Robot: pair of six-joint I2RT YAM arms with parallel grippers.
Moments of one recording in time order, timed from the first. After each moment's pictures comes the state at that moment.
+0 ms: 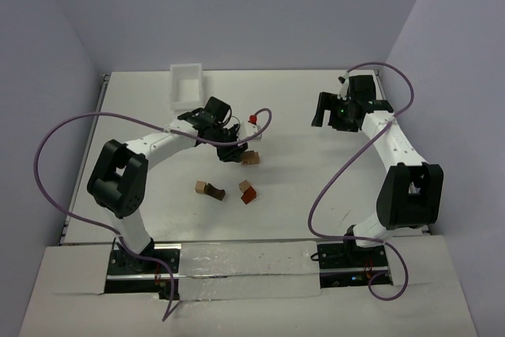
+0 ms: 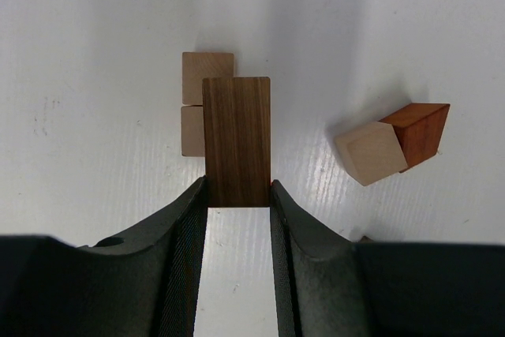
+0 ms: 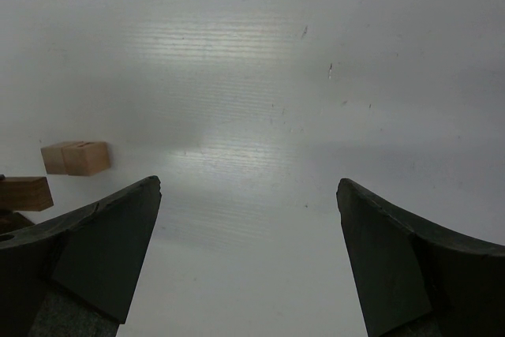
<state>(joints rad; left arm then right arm) -0.61 1.78 1.27 -0.53 0.52 0.73 0.00 1.52 1.22 -0.61 -0.23 0.18</state>
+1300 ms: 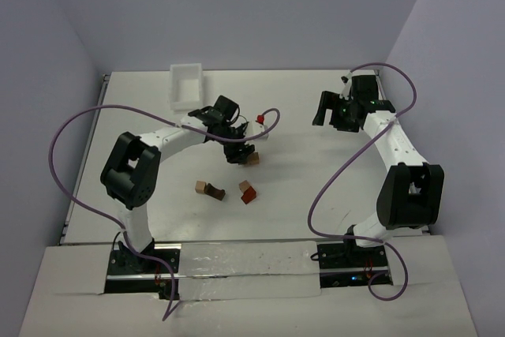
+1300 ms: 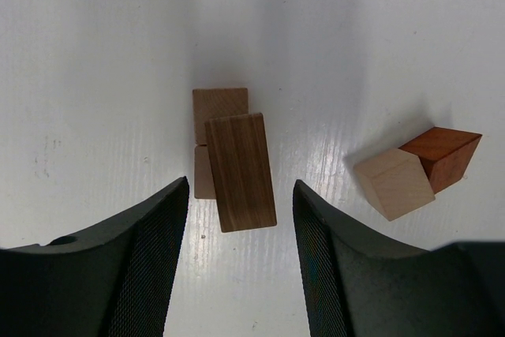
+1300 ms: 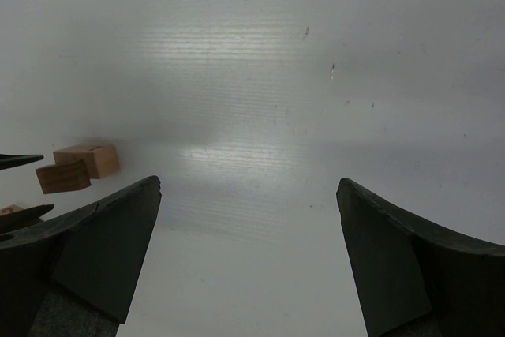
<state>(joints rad) -0.63 1.89 1.36 -0.52 0.52 0.75 -0.02 1.52 1.22 -0.60 -0.26 0.20</state>
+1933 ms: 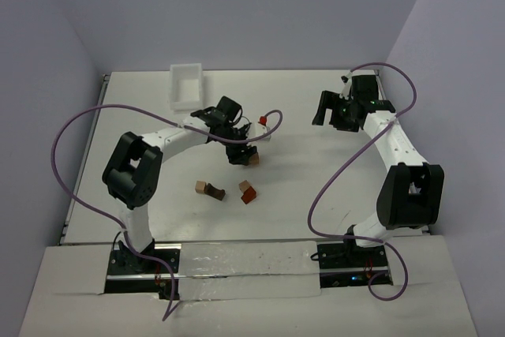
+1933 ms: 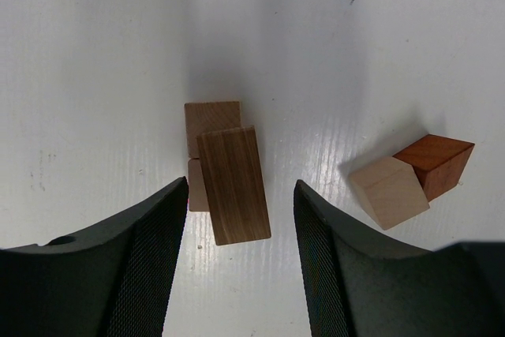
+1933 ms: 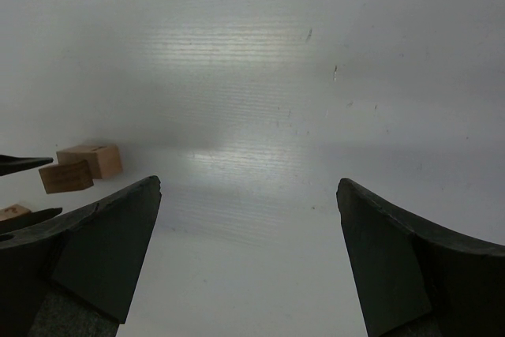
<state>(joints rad) -0.65 1.90 1.37 -0.53 0.53 0.75 -0.02 1.52 1.22 -0.60 -0.26 0.20</state>
